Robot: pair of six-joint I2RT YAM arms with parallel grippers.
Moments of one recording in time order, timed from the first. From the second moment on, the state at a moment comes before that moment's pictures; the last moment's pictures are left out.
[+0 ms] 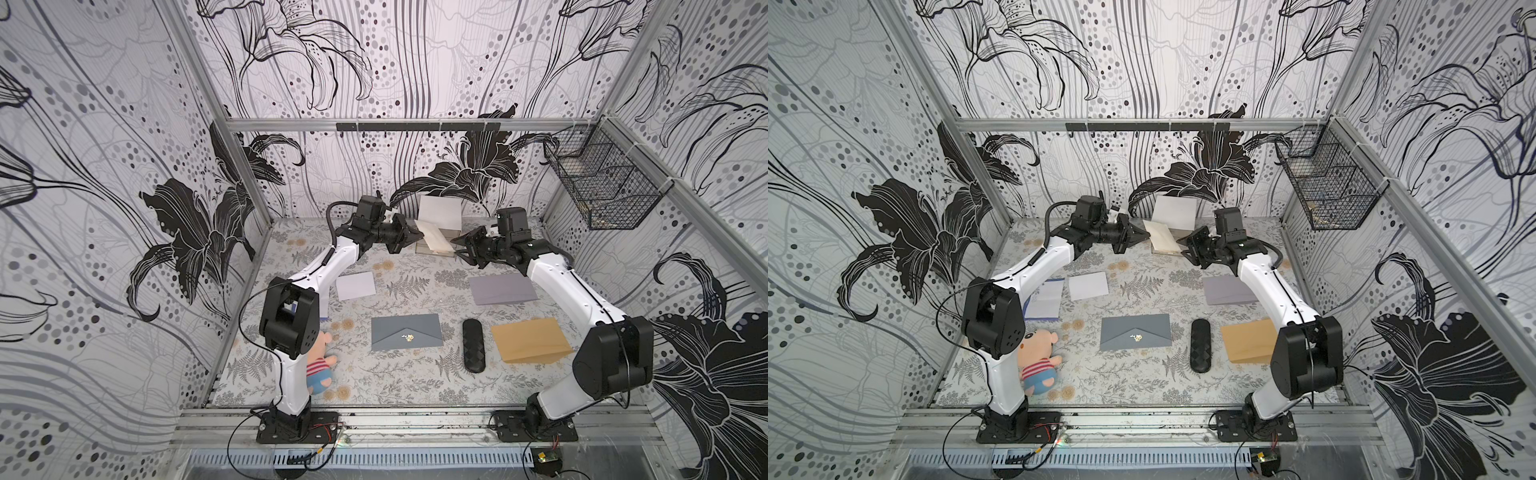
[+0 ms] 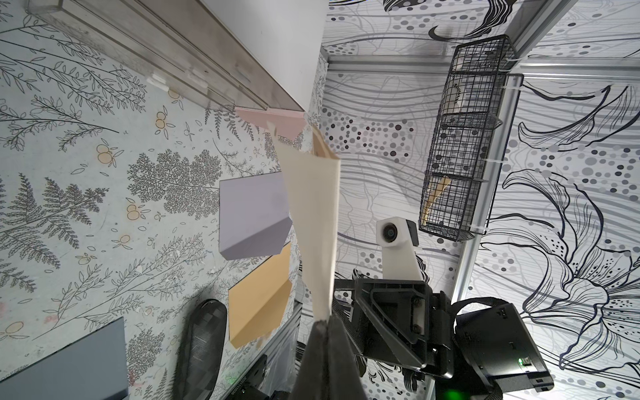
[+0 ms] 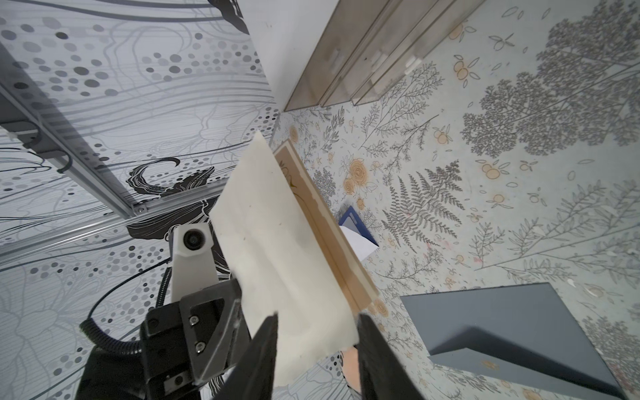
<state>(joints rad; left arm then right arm) -0.36 1.95 1.69 -0.24 0.77 -1.25 0.24 1.57 1.35 -0.43 -0.52 1.29</state>
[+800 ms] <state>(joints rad) -0.38 1.95 1.62 -0.08 0.76 -1.37 0.24 1.57 1.24 -0.13 -0.52 1.45</state>
